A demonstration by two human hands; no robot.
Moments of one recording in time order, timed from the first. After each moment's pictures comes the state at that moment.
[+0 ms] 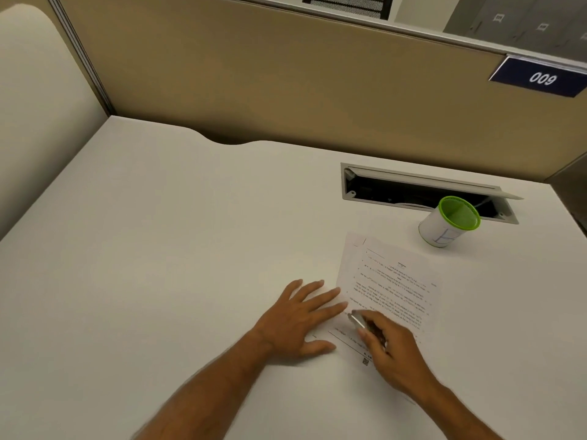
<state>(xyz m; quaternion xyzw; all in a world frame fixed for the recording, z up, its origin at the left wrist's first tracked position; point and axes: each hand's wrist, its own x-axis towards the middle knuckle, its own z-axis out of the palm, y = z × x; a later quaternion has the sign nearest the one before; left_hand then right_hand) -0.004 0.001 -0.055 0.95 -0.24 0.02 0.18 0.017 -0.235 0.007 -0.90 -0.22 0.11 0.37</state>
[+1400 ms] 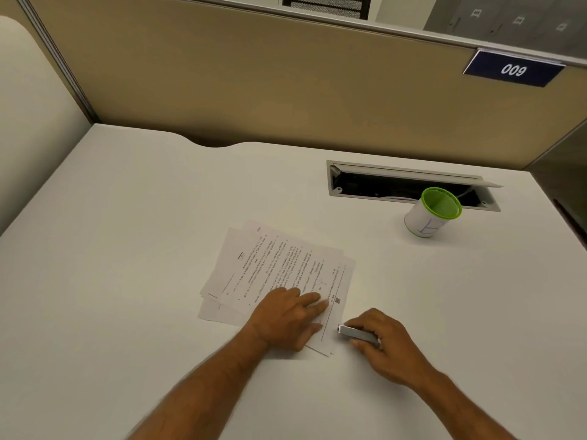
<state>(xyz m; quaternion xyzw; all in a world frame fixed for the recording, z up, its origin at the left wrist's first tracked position) 0.001 -0.005 -0.038 0.95 -0.29 0.12 0.08 0.021 -0.261 -0.008 -0.90 -0.28 0.15 0.28</state>
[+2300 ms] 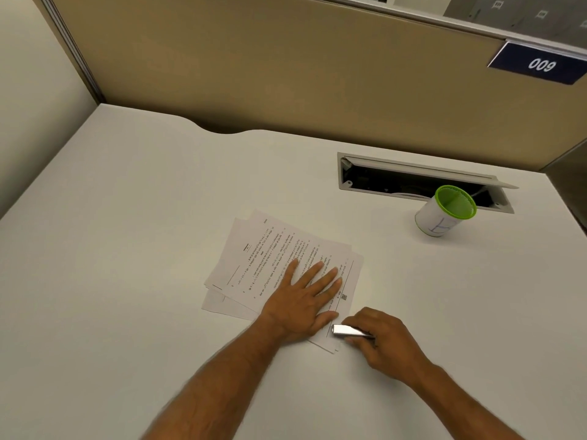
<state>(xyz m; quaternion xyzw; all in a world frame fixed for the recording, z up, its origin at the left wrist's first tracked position) 0.014 -0.018 -0.058 0.98 -0.19 -0.05 0.06 0.024 -0.245 -0.008 -0.90 -0.34 0.14 0.23</state>
